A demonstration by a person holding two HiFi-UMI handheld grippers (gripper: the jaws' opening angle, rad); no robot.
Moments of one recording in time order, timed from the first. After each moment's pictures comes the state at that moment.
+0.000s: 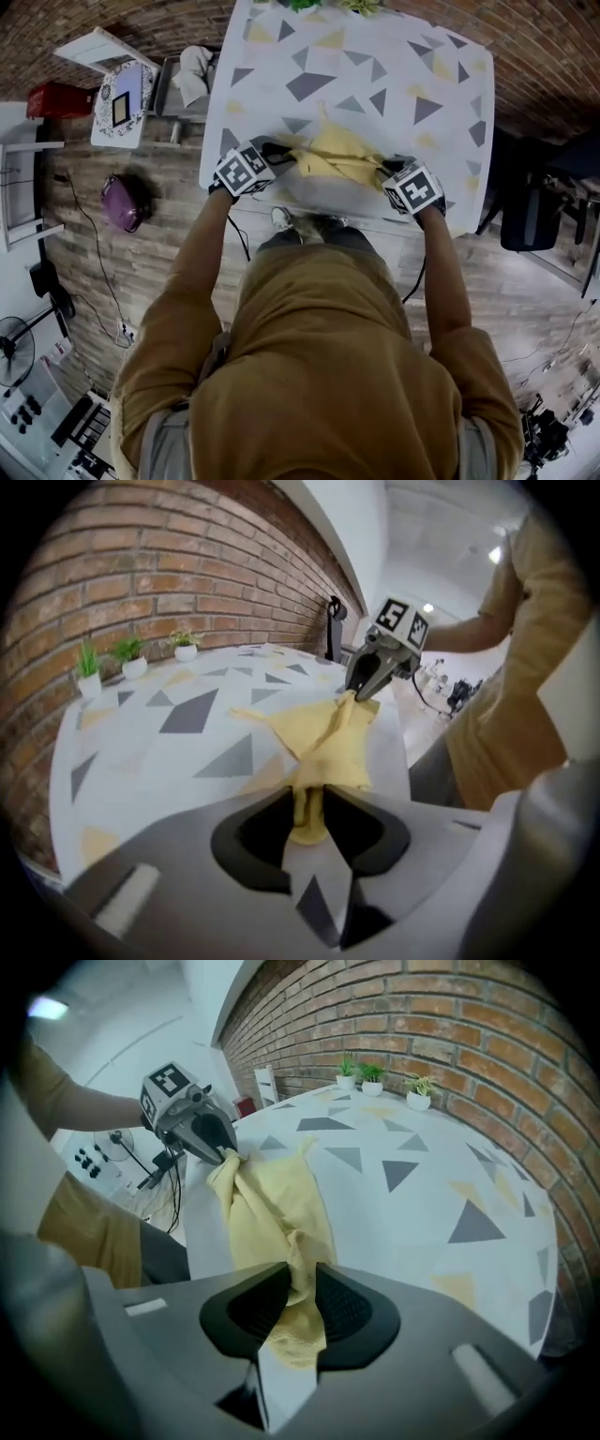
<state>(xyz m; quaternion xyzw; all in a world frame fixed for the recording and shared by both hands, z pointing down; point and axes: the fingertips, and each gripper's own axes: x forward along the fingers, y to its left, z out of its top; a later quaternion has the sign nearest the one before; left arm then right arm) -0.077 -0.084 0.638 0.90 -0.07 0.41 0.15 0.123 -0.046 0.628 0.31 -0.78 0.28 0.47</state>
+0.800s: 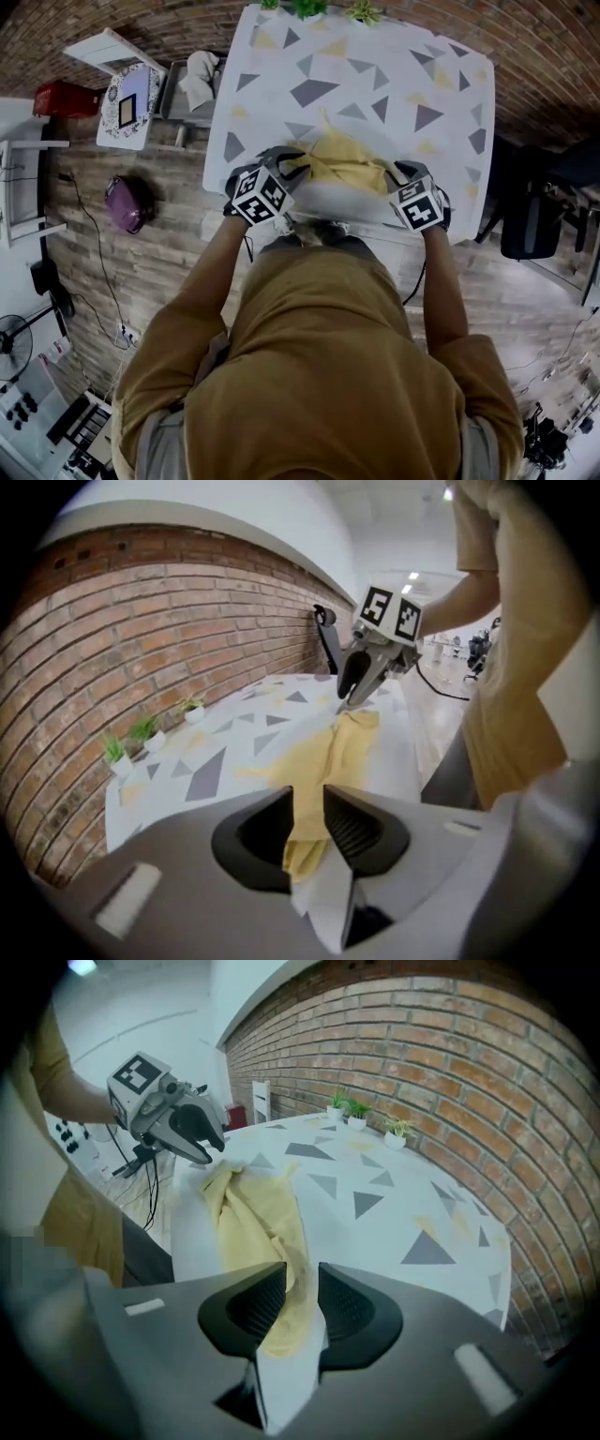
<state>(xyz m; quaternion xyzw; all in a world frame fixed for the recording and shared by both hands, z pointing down) -0.045 -0.075 0.588 0.91 -0.14 0.40 -0.01 0.138 -0.053 0.597 0.37 -0.78 0.19 0.46</state>
